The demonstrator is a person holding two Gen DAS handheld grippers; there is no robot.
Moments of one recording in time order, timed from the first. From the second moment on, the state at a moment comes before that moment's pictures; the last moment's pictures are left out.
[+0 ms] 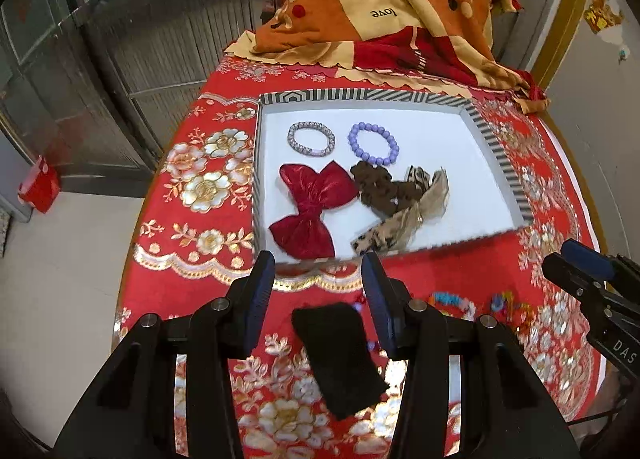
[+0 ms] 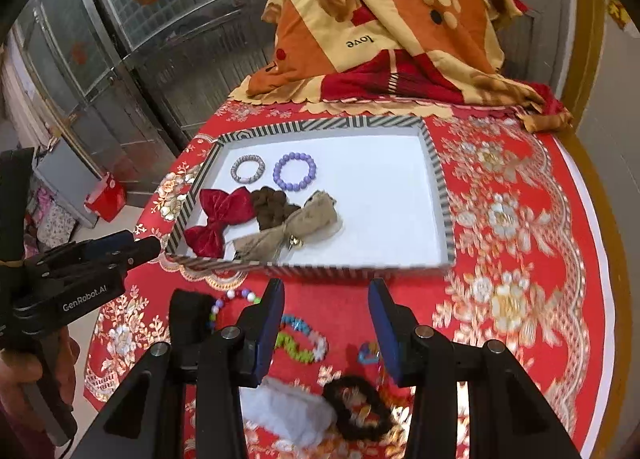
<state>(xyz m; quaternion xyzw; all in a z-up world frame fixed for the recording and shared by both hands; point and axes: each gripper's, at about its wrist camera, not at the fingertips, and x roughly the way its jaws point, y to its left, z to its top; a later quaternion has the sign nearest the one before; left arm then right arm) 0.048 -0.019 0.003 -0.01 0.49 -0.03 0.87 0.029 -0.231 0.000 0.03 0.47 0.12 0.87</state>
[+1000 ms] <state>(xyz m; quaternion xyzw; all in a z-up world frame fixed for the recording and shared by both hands) -0.006 -0.034 0.018 0.00 0.48 -0.06 0.87 -0.045 -0.241 0.008 0.05 0.48 0.08 0.87</state>
